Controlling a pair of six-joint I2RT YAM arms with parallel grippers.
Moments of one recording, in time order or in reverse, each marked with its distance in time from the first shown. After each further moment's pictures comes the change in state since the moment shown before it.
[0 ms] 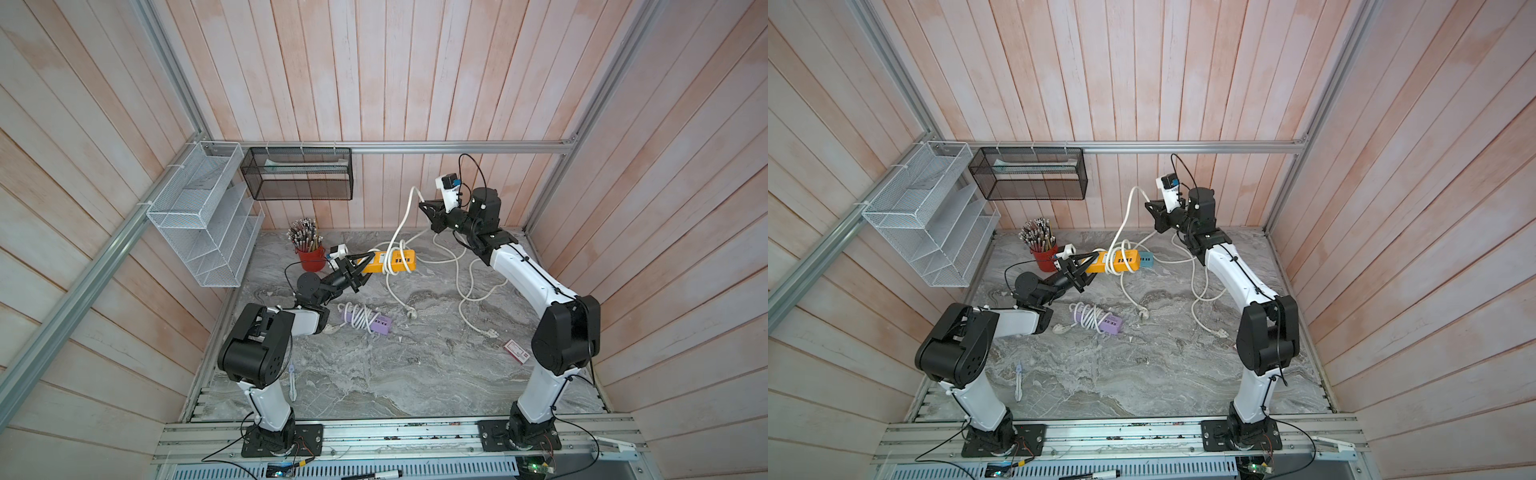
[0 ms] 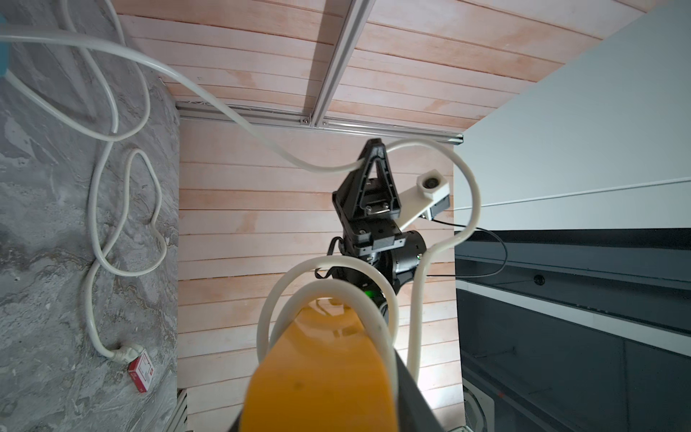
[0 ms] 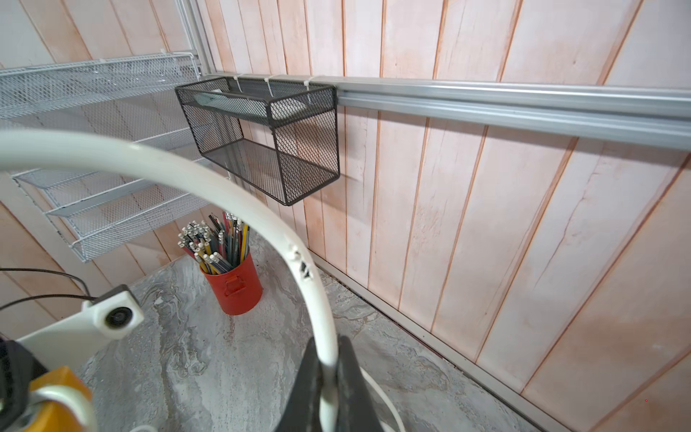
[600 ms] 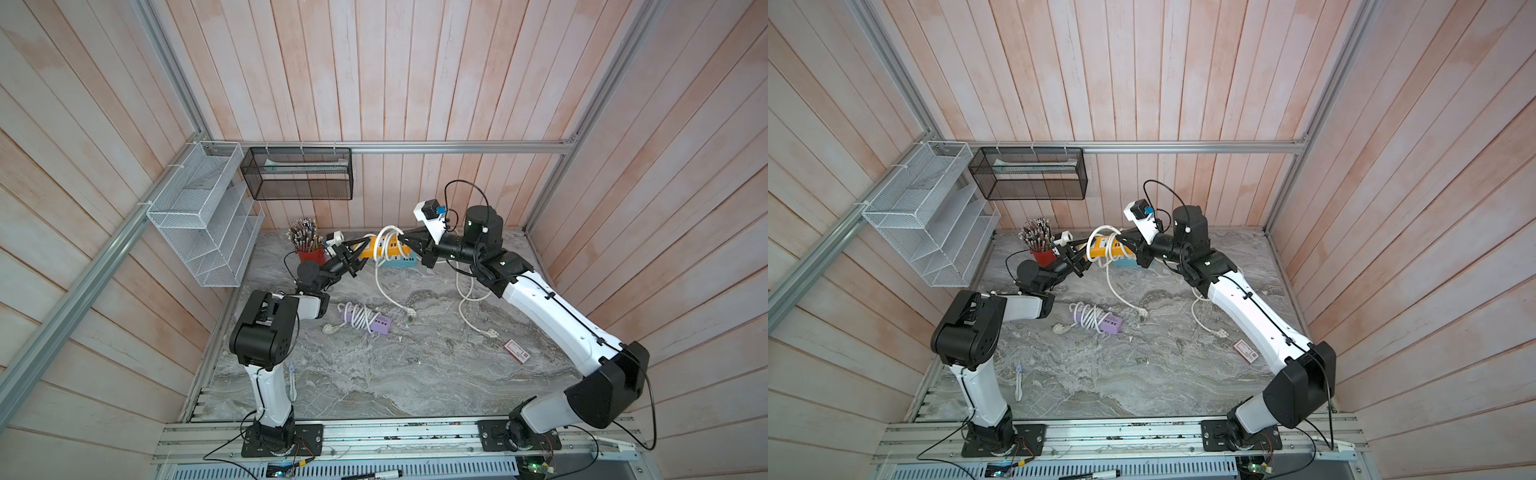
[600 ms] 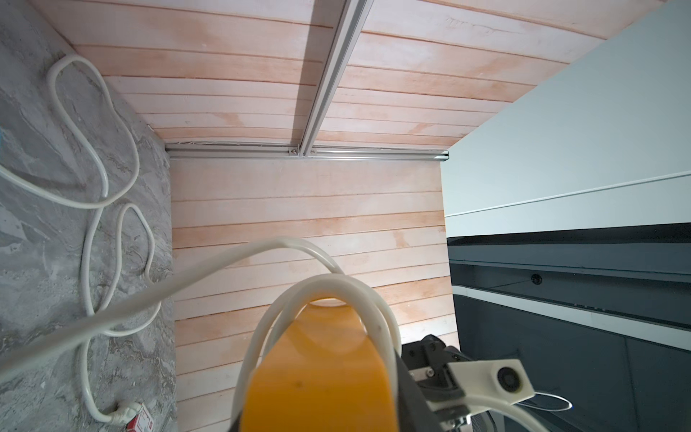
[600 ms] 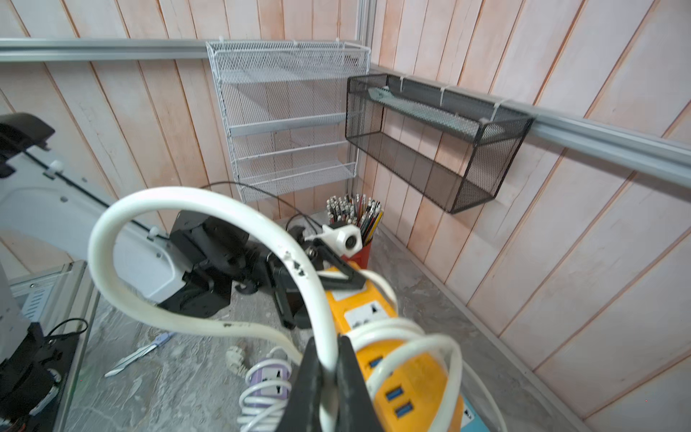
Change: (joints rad) left arm 0.067 0.126 0.192 0.015 0.002 -0.003; right arm 0.224 -0.341 -0.248 -0.190 -0.051 -0.153
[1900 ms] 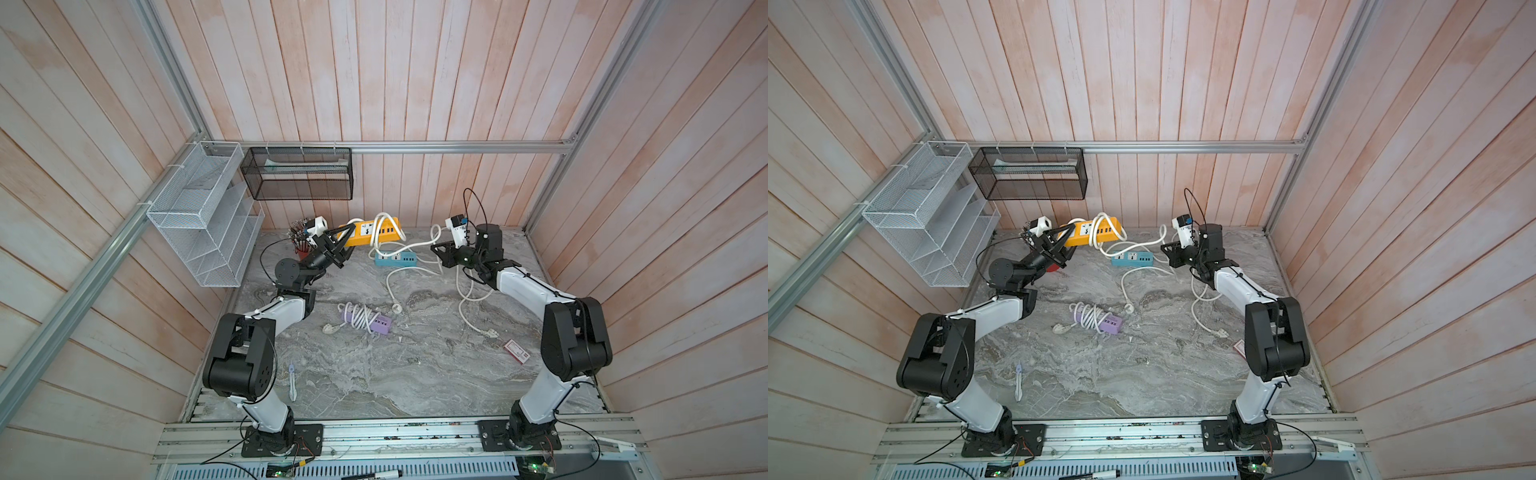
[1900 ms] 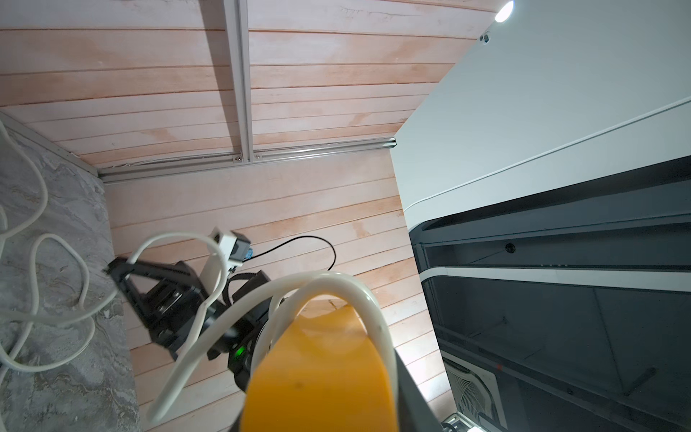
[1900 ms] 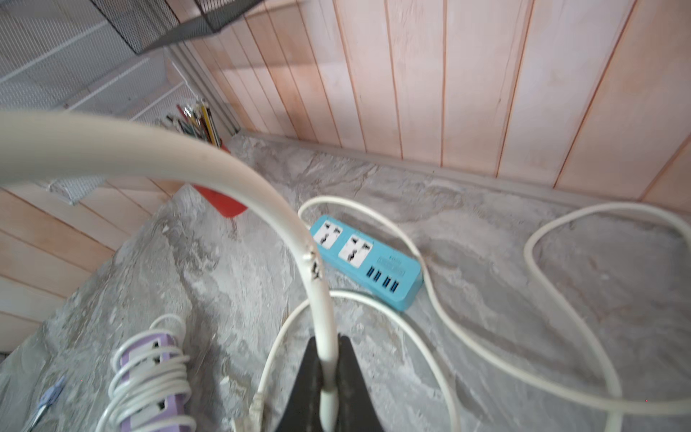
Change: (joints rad) left arm 0.041 -0.259 -0.070 -0.047 0.003 -0.021; right arm -0.325 0.317 -0.098 0.237 0.007 0.266
